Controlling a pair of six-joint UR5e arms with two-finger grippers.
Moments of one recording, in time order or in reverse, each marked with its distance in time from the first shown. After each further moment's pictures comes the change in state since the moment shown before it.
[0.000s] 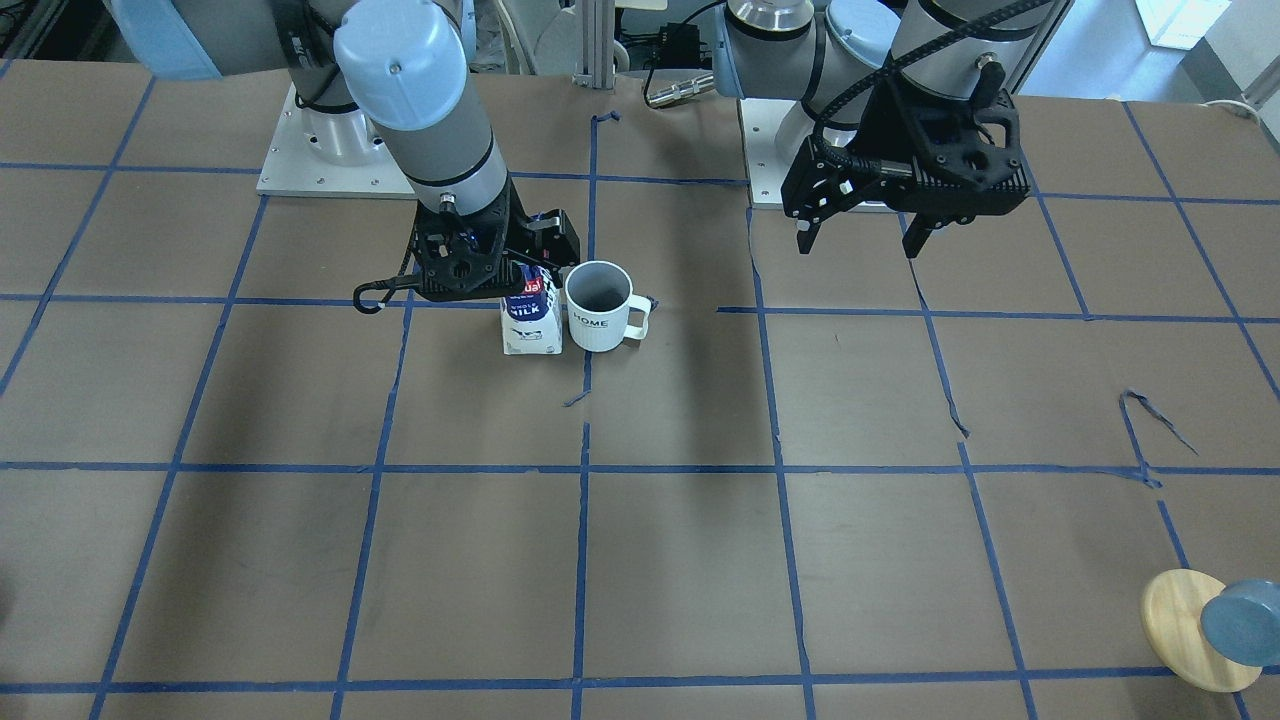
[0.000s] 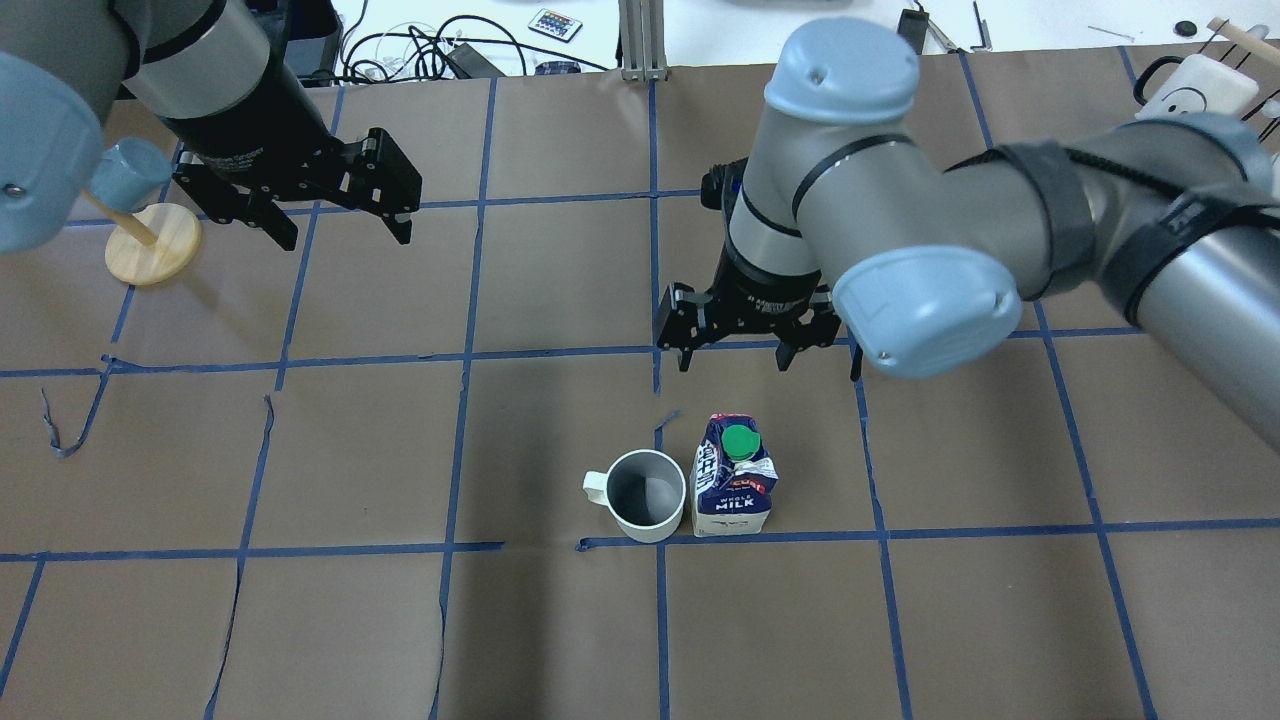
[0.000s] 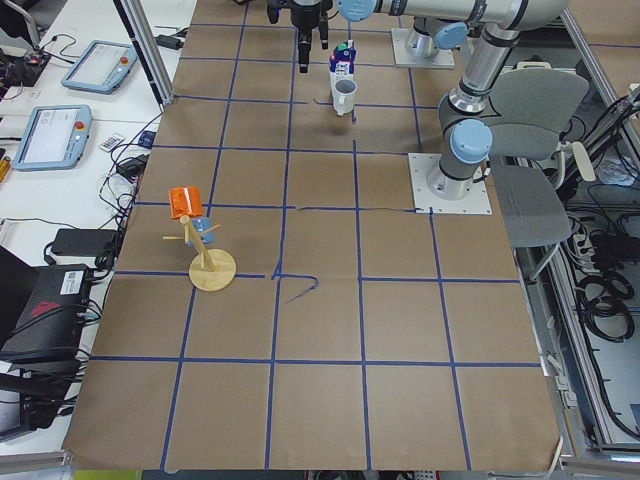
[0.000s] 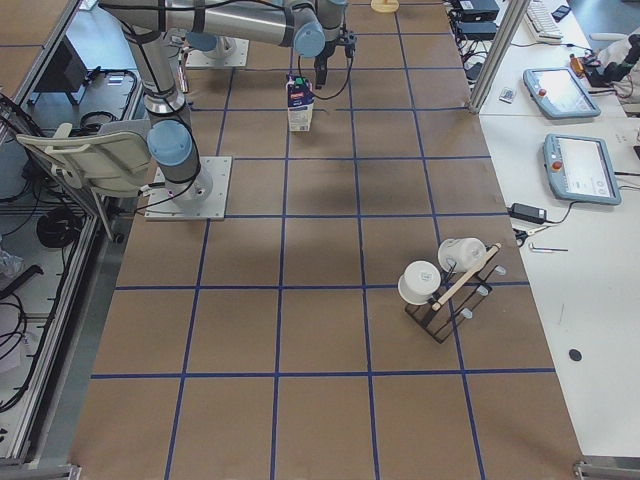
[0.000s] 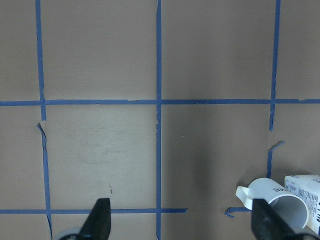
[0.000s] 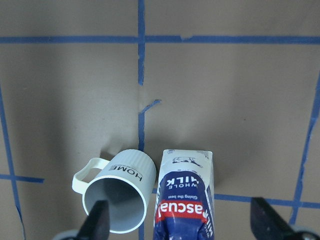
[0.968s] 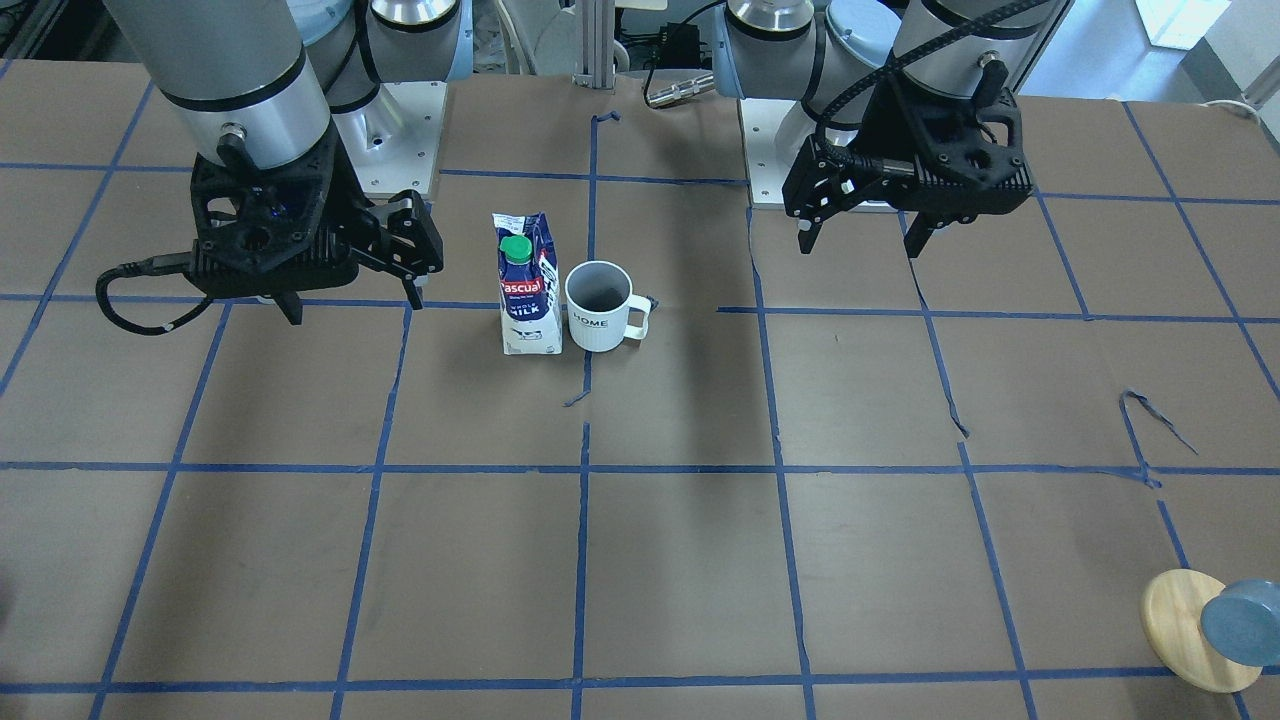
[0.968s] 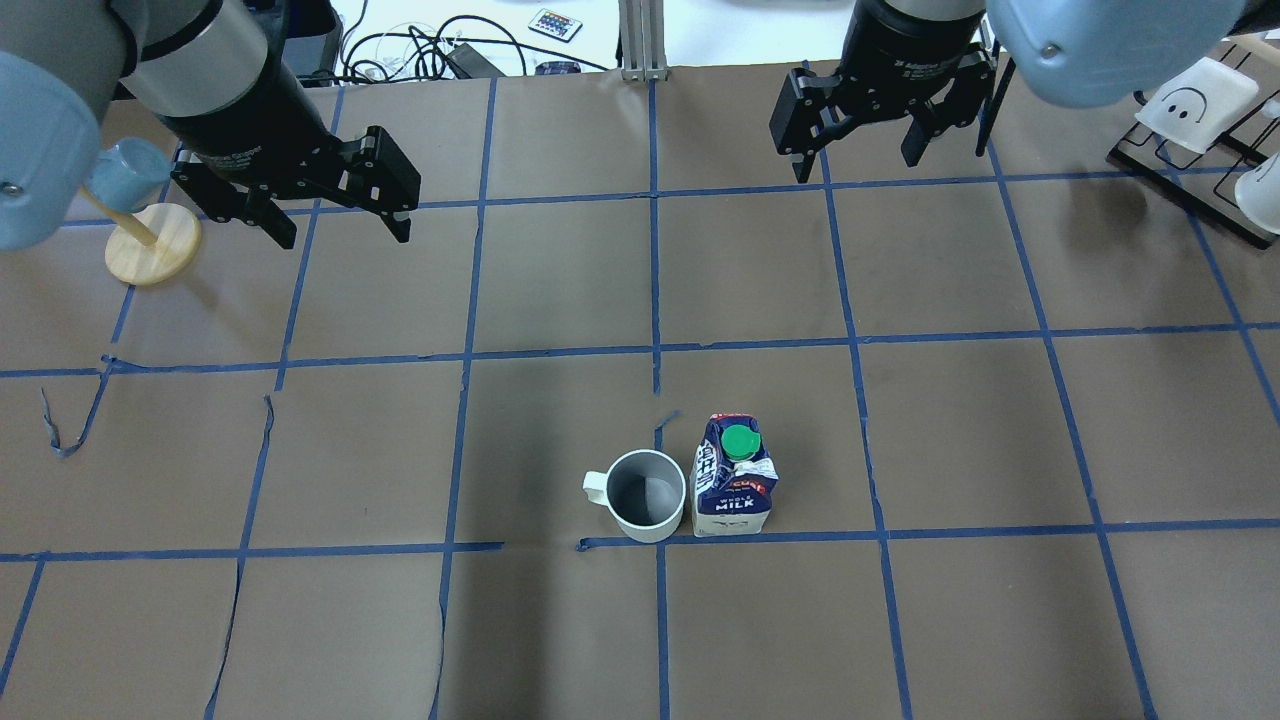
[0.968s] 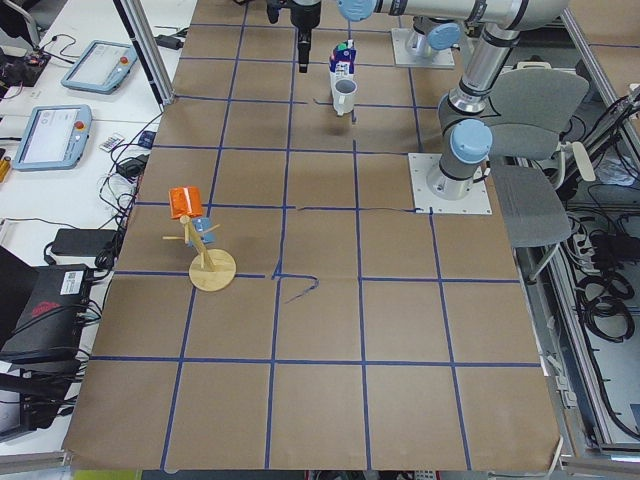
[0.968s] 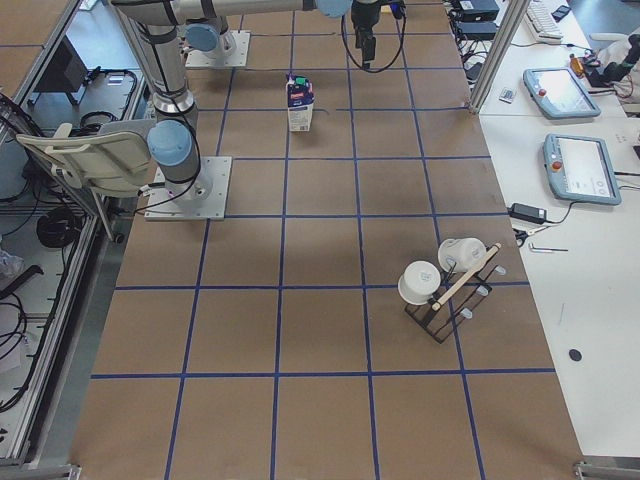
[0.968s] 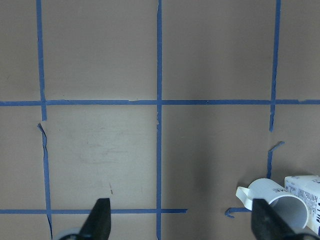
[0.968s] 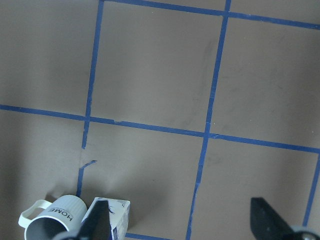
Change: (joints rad) left arm 0.002 0.000 0.002 0.000 -0.001 0.000; right arm -0.155 0.045 -0.302 0.141 -0.139 -0.288
